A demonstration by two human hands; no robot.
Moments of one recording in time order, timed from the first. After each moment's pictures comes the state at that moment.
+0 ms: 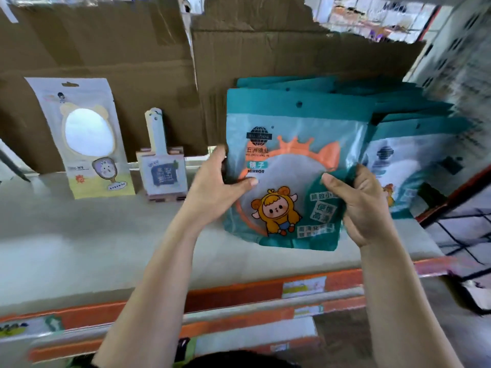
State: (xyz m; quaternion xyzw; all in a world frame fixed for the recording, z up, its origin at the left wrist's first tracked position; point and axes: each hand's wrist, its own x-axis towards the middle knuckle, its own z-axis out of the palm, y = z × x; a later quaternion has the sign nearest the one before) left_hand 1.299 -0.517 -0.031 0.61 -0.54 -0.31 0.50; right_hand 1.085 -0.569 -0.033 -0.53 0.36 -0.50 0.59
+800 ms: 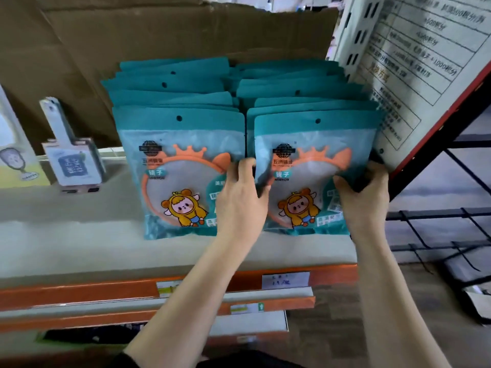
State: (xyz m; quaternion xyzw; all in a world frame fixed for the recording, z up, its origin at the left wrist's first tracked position) left_hand 1.013 -0.629 -0.056 0.76 -0.51 0.01 0.41; right_hand 0.852 -0.715 -0.060 -0.58 0.59 -0.49 0.28
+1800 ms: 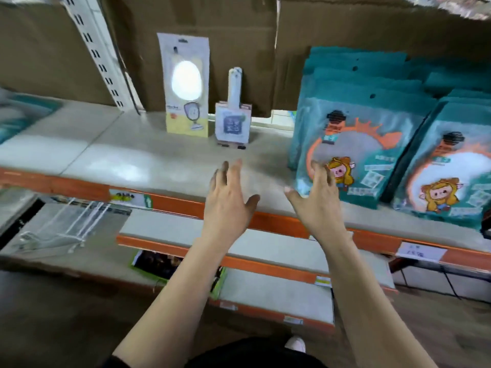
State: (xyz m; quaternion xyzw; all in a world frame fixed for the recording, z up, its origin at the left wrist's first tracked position) left_hand 1.173 -0.437 -0.089 0.83 -0.46 -0.06 0.32; right_hand 1.044 -0.529 -0.077 -0.79 0.50 -0.24 0.28
